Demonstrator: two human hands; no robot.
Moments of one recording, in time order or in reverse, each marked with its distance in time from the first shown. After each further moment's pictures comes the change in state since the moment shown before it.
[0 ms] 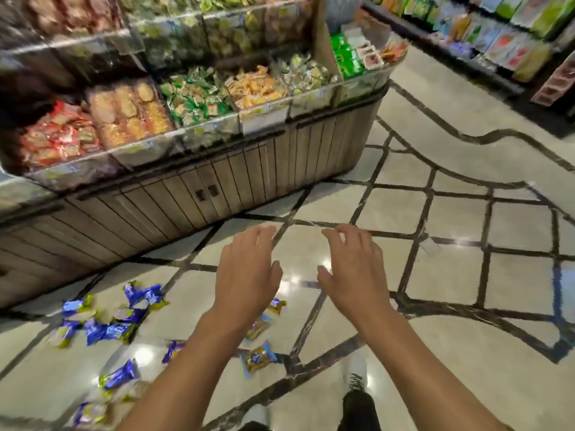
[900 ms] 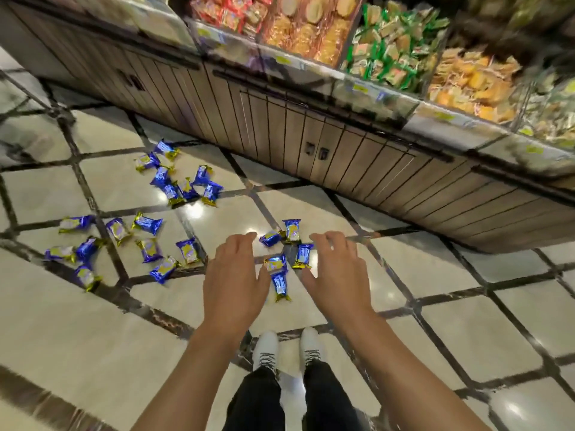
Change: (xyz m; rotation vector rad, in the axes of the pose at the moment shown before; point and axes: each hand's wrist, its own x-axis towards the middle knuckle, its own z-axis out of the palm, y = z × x) left_hand 0.076 -0.052 0.123 -0.168 0.237 -0.993; right_hand 0.225 -0.036 0.141 0.003 -0.431 -0.768
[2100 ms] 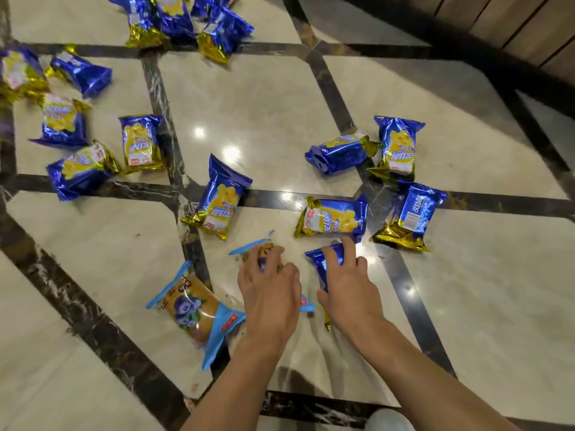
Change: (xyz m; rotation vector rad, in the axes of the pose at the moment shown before) left_hand 0.054 -0.380 0.683 0.140 -0.018 -0.251; right_hand 0.153 0.177 0.735 -0.098 -0.399 -0.111
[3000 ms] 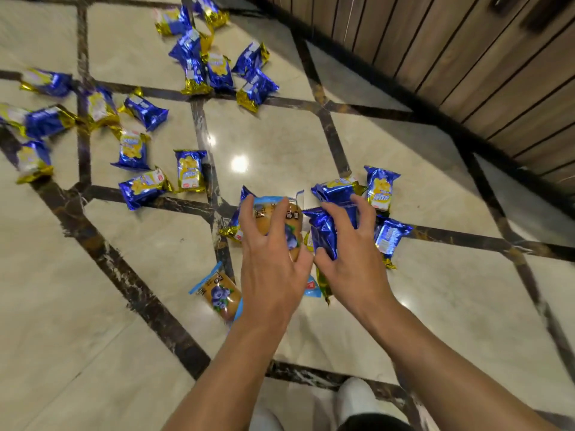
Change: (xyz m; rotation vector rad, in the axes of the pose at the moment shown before) left_hand -0.015 0.076 -0.232 -0.451 0.258 -0.107; right_hand -0.081 -0.067 -0.200 0.453 0.320 -0.231
